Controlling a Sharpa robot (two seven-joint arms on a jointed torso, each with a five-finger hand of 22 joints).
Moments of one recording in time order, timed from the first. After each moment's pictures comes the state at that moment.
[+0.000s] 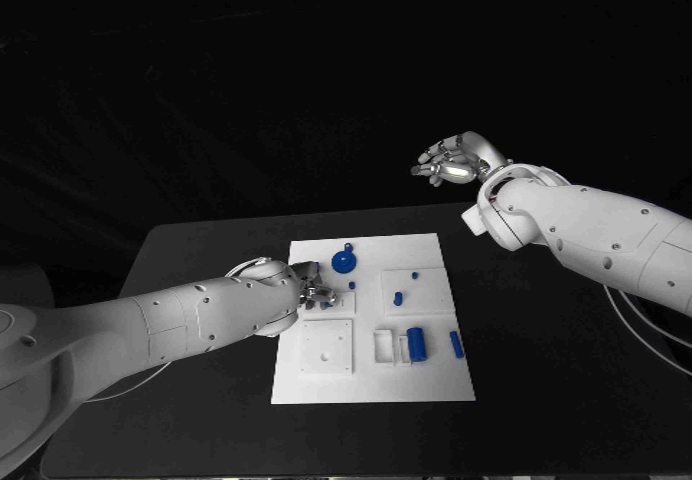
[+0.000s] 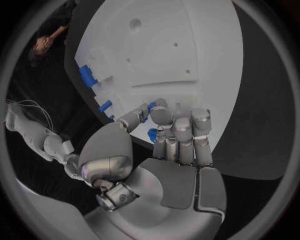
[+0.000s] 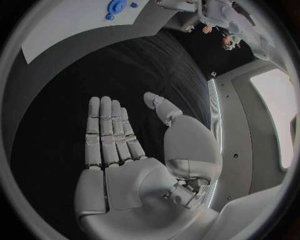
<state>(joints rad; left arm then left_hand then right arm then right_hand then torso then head) 1.19 -0.47 -0.24 1.08 -1.10 -0.16 -0.42 0.76 -0.10 0.76 -0.14 0.16 1.18 0.00 0.27 1.08 1.39 -0.12 1.05 0.60 1.15 -0.19 1.51 0.67 0.10 1.01 -0.16 1.17 1.31 1.35 -0.55 -0.05 1.02 -0.82 -0.44 0.10 0.94 -0.16 0.53 -0.24 0.45 0.81 0.19 0.25 0.52 0.88 0.12 0.65 0.30 0.92 0.09 0.64 0.63 0.25 0.86 0.17 0.38 1.12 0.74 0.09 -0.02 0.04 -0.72</state>
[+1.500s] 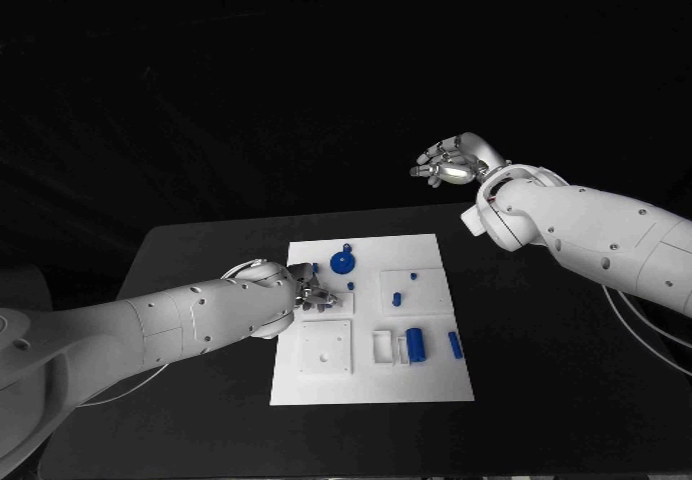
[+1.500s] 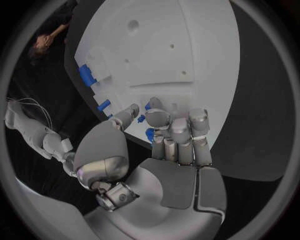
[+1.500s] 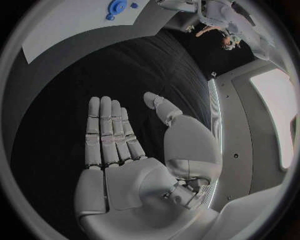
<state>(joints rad) 1.19 -0.48 -0.24 1.08 -1.09 -0.17 -0.42 0.72 -0.28 0.65 0.04 0.05 1.26 -0.02 0.27 1.10 1.40 -0.12 1.05 0.61 1.18 -0.21 1.50 0.68 0.12 1.02 -0.16 1.17 1.31 1.35 -0.55 -0.05 1.02 -0.82 -0.43 0.10 0.94 -0.16 0.53 -0.24 0.45 0.81 0.19 0.25 0.52 0.88 0.12 0.65 0.30 0.92 0.09 0.64 0.63 0.25 0.86 0.17 0.38 1.12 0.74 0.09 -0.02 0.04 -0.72</state>
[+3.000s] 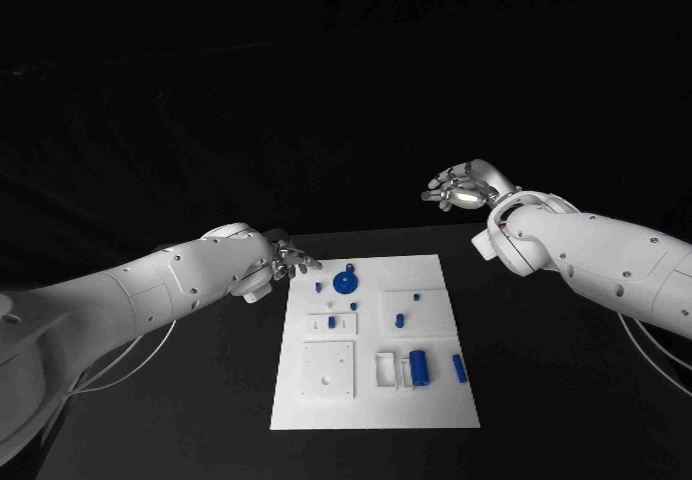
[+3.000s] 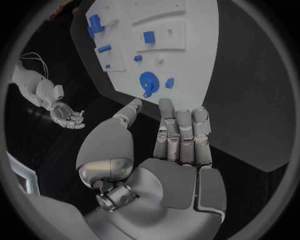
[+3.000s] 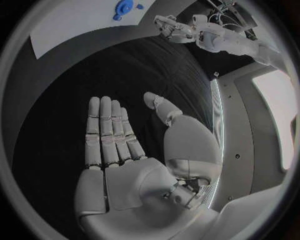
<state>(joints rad) 1.30 -0.47 -0.15 0.87 -0.92 -0.07 -0.36 0.82 -0.17 0.44 -0.06 0.12 1.04 0.07 0.13 1.01 1.21 -0.04 0.91 0.57 1.01 -0.15 1.37 0.62 0.09 0.87 -0.11 1.05 1.27 1.35 -0.58 -0.05 1.02 -0.82 -0.43 0.10 0.94 -0.16 0.53 -0.24 0.45 0.80 0.20 0.25 0.51 0.88 0.12 0.65 0.29 0.92 0.09 0.64 0.63 0.25 0.86 0.17 0.38 1.12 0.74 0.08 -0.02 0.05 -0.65</state>
